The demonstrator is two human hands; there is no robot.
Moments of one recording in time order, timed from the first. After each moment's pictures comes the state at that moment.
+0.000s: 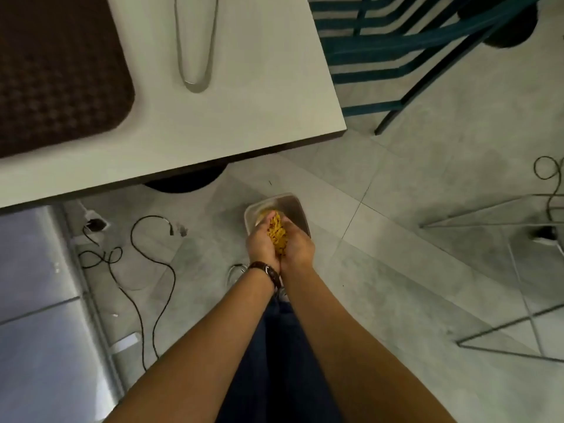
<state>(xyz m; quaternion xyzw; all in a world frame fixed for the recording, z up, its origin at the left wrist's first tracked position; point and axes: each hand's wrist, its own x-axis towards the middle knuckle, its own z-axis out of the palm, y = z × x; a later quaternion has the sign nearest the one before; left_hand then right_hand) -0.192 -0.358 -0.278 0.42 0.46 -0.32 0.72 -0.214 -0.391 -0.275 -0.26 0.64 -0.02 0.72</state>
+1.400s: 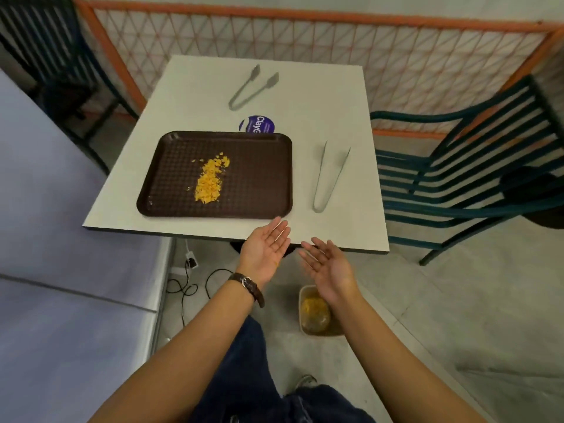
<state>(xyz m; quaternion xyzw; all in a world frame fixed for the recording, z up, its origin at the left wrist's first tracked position) -0.132 -0.210 -0.022 0.31 0.29 -0.22 0.88 -0.176 -0.345 -0.032 -0.39 0.34 0.12 0.85</state>
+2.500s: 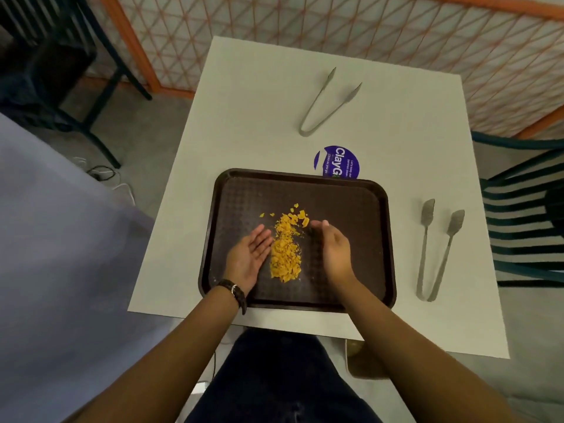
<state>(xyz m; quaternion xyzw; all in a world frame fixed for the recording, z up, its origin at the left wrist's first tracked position) 0.115 0.019 -0.079 0.39 0.36 -0.19 0.83 0.111 -0.147 -0.081 -0.73 0.26 0.07 0.63</state>
